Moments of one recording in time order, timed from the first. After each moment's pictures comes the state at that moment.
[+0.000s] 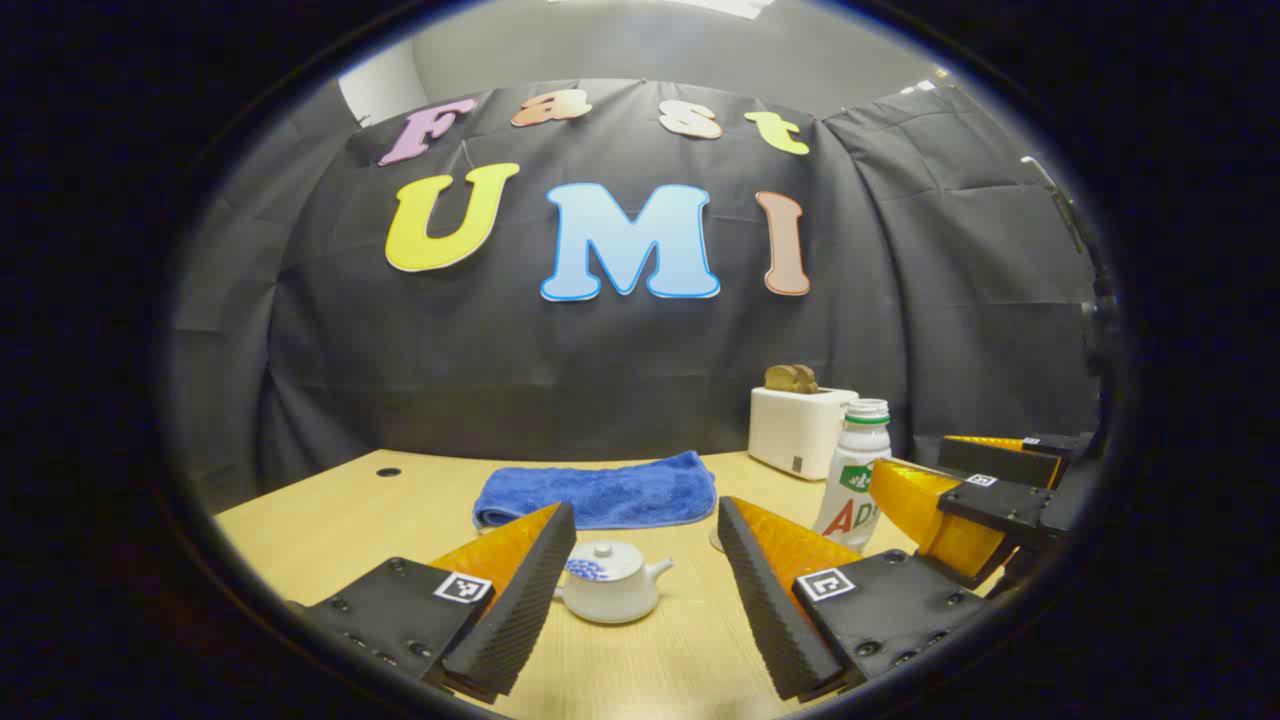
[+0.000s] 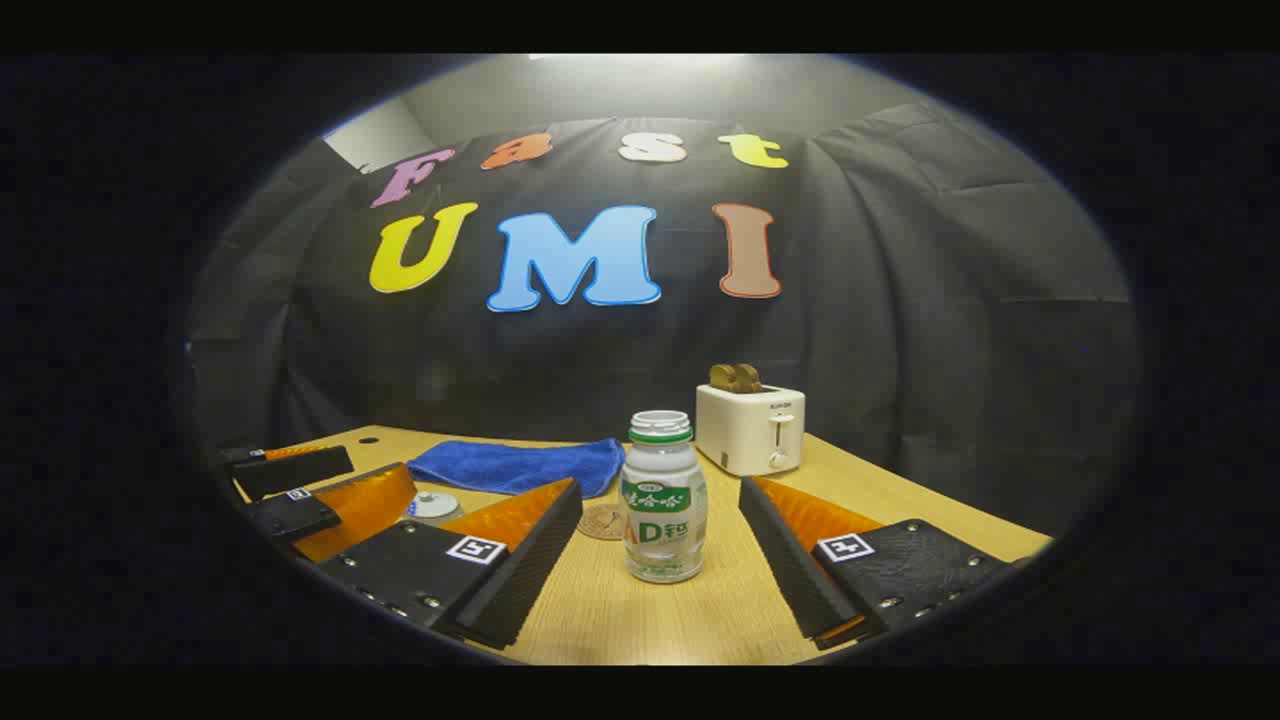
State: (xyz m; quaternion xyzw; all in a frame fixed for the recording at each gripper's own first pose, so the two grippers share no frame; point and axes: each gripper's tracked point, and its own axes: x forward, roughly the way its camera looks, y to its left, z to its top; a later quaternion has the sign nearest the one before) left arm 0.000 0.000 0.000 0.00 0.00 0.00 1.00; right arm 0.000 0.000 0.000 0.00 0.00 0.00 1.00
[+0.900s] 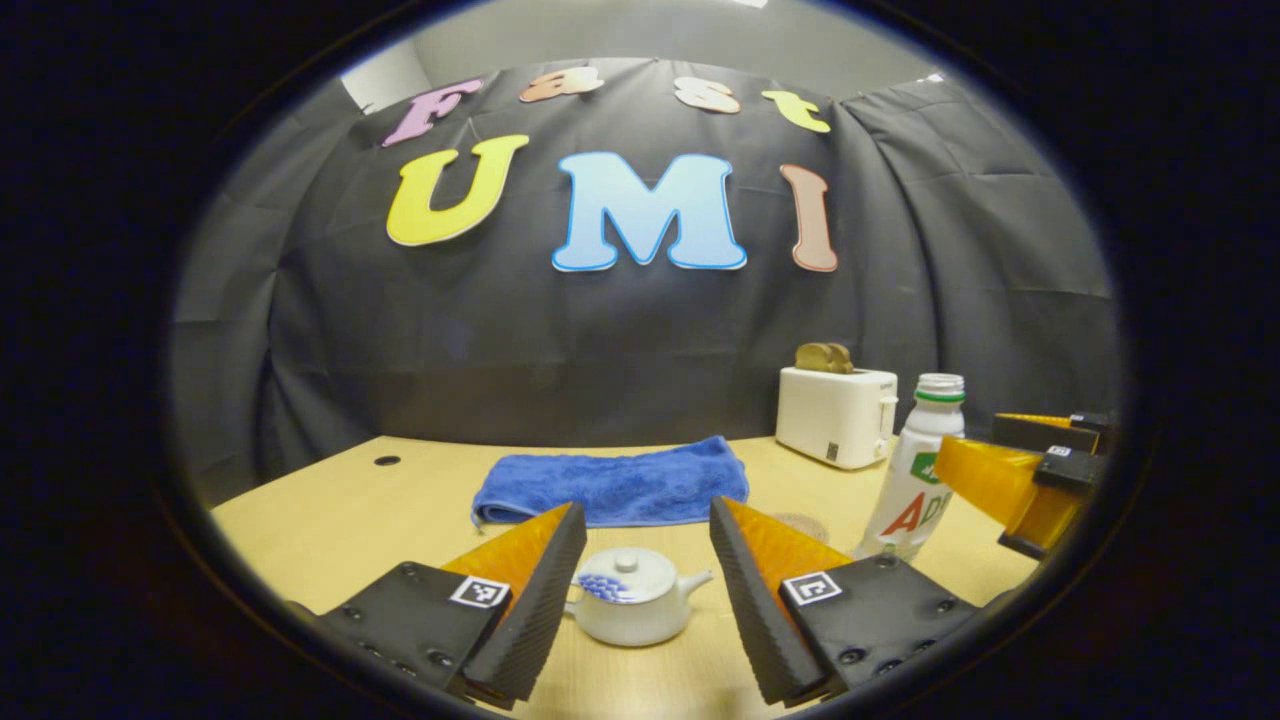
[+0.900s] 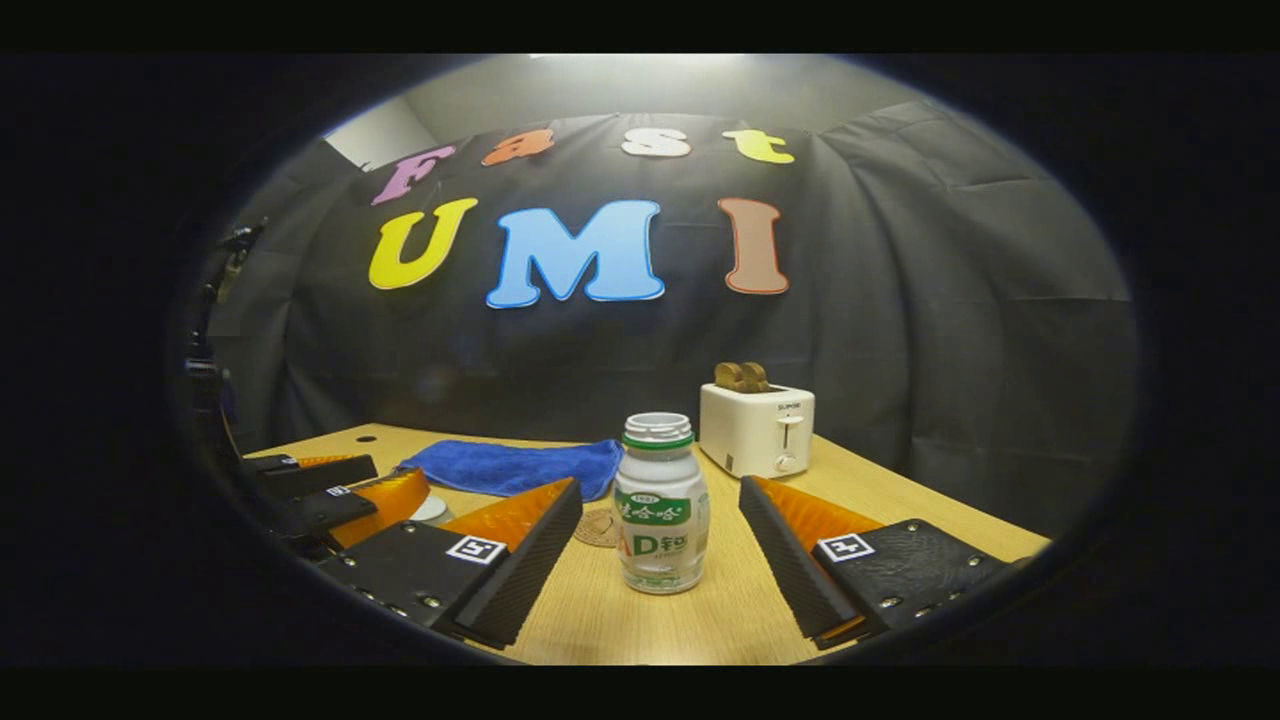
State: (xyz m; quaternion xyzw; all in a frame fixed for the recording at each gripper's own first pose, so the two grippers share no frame) left arm 0.028 0.010 -0.033 -0.01 0.05 0.01 1.00; right arm -0.001 -0.003 -0.010 0.01 0.02 0.00 1.00
